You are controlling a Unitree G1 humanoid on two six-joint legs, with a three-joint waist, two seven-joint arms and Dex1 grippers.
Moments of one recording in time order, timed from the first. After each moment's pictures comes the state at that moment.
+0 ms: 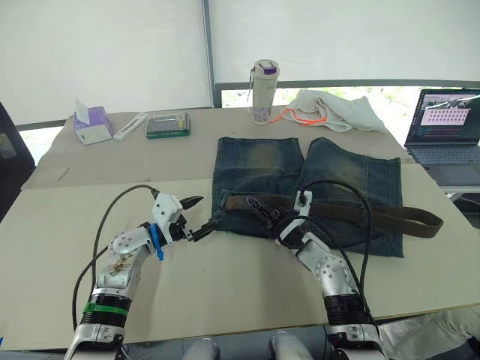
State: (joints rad) left arm -0.31 0.42 0.02 0.21 -0.31 -0.01 -0.89; right arm -0.37 0.01 -0.13 0.14 0.90 0.64 0.52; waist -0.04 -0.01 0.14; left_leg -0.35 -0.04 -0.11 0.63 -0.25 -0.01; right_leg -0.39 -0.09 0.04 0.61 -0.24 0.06
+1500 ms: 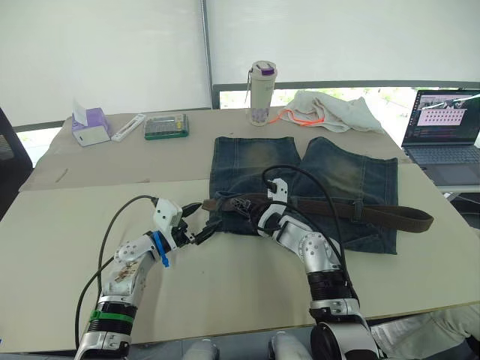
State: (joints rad) left arm -0.28 0.37 0.06 0.21 -0.34 0.07 -0.82; right arm -0.55 0.10 -0.15 0.20 0.71 0.81 0.27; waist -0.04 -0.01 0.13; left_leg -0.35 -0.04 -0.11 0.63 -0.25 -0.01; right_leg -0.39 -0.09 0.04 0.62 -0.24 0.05
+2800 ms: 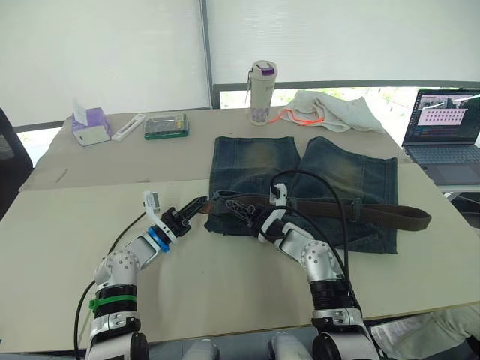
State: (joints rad) left arm -0.41 0.25 0.39 0.28 -0.87 0.81 -0.69; right arm -0.49 0.10 -0.12 0.17 0.72 0.79 0.41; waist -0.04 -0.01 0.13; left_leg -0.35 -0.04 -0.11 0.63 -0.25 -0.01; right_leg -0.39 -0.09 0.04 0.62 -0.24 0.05
